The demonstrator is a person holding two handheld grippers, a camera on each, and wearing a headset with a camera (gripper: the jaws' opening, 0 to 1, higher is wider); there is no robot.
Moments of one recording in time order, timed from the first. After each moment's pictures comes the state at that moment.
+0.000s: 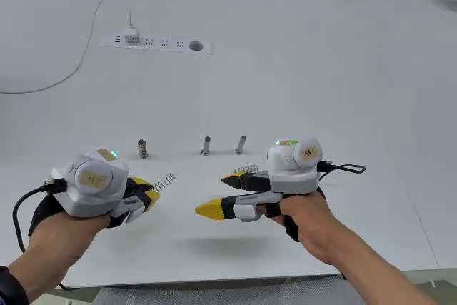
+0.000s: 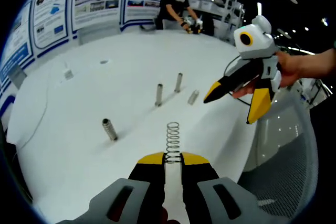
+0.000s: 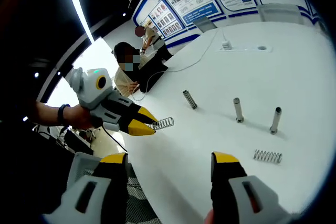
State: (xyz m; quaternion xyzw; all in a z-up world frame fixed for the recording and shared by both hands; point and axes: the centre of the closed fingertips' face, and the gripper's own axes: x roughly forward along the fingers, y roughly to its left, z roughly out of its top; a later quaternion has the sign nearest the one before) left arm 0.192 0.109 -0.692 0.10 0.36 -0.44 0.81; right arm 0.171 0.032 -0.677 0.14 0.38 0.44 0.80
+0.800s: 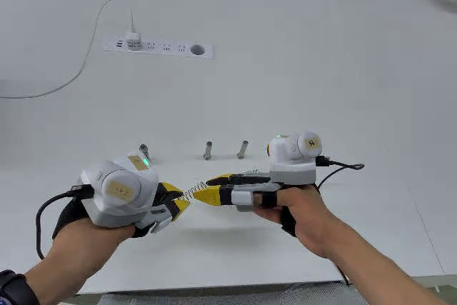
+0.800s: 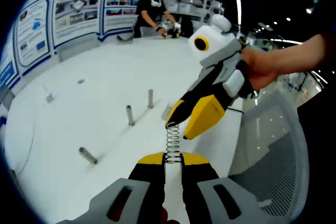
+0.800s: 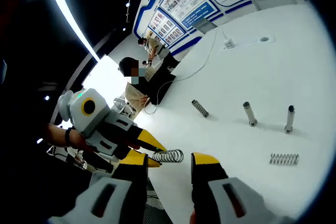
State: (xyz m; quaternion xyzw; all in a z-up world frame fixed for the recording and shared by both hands) left arm 0.170 0.061 -0.671 0.12 0.33 -0.51 0.79; right arm 0.181 0.045 -0.664 0.23 0.38 0.46 0.77
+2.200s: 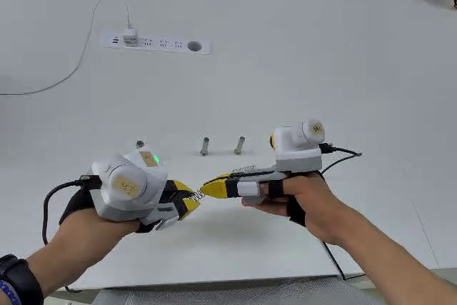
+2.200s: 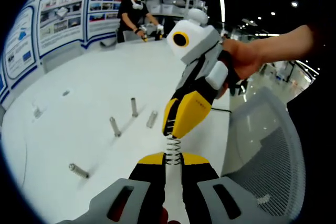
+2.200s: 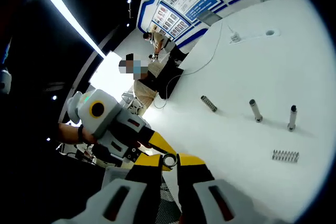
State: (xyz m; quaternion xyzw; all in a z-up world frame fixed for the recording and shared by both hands) left arm 0.161 0.041 -0.661 0.13 0.30 -0.56 0.76; right arm 0.170 0.041 -0.641 0.22 0.40 0.49 0.74
